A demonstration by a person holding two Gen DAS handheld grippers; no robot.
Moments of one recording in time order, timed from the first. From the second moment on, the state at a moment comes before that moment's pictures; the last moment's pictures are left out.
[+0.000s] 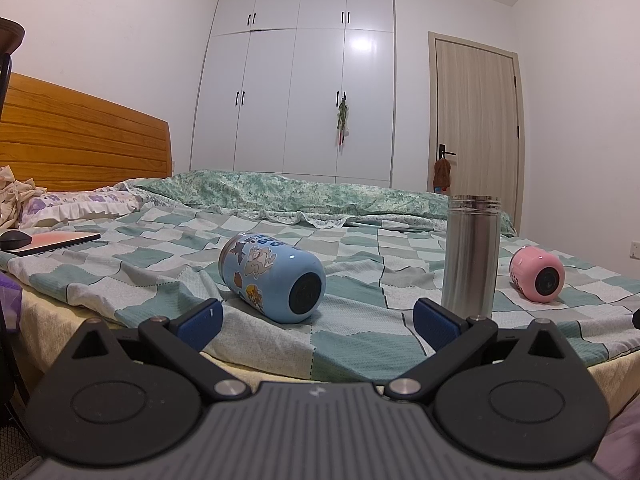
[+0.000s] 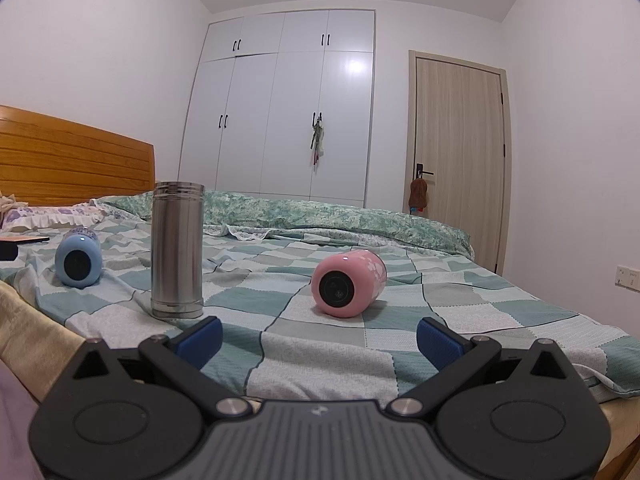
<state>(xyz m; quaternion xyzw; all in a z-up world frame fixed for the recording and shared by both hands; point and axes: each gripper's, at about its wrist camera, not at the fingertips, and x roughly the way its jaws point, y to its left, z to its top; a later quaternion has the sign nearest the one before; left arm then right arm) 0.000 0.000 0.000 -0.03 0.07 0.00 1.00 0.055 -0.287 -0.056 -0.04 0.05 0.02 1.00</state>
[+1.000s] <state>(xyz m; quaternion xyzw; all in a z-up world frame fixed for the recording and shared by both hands) 0.007 -0.030 0.018 -0.02 0.11 -0.07 0.99 0.064 -0.296 -0.042 -0.02 0.08 0.03 1.00</state>
